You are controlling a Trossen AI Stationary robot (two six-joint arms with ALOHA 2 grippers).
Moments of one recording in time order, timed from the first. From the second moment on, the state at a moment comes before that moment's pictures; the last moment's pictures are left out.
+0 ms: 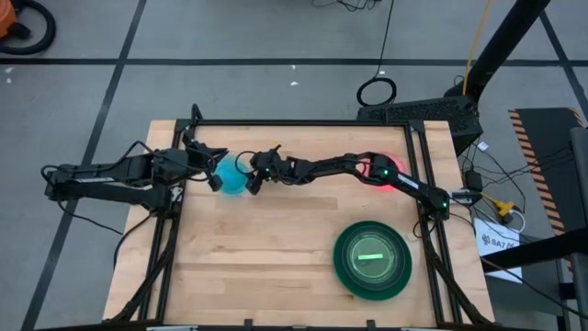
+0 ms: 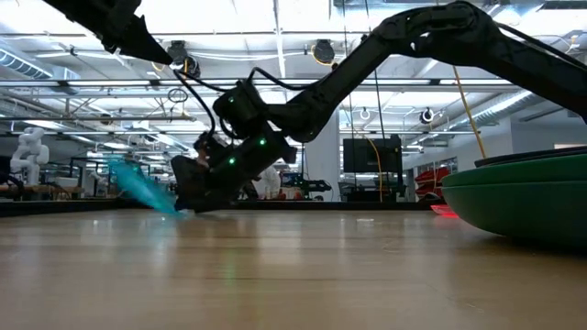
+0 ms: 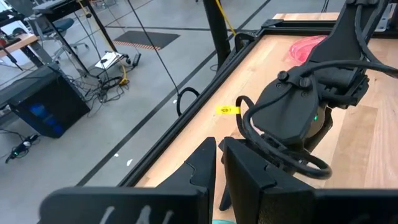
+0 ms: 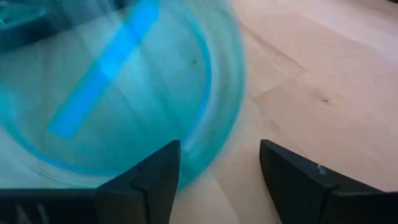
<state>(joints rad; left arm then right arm) 0.06 0.66 0.70 -0.46 -0.56 0.00 -0.21 2.53 1.81 0.17 0.13 0.29</state>
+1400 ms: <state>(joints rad) 0.06 0.66 0.70 -0.46 -0.56 0.00 -0.21 2.54 1.81 0.24 -0.01 0.24</state>
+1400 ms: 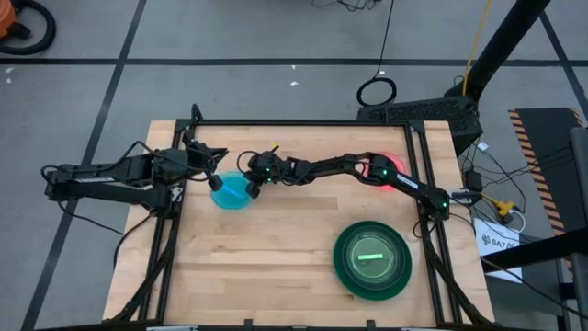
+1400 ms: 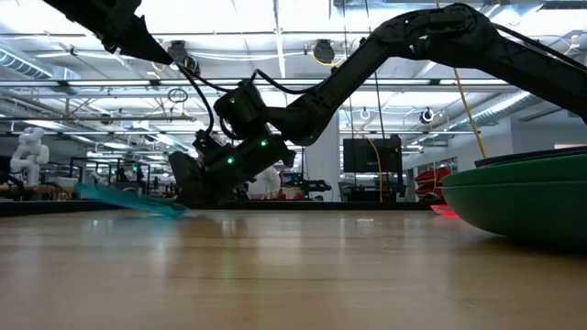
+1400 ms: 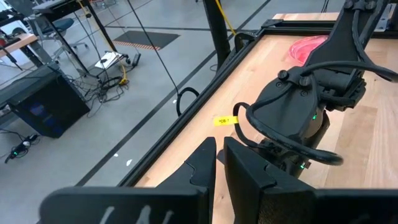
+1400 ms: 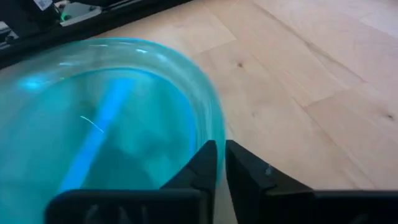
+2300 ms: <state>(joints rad) 0.06 0.66 0.69 -0.48 -0.56 -0.01 -0.19 2.32 1.80 -0.42 -0.13 0.01</state>
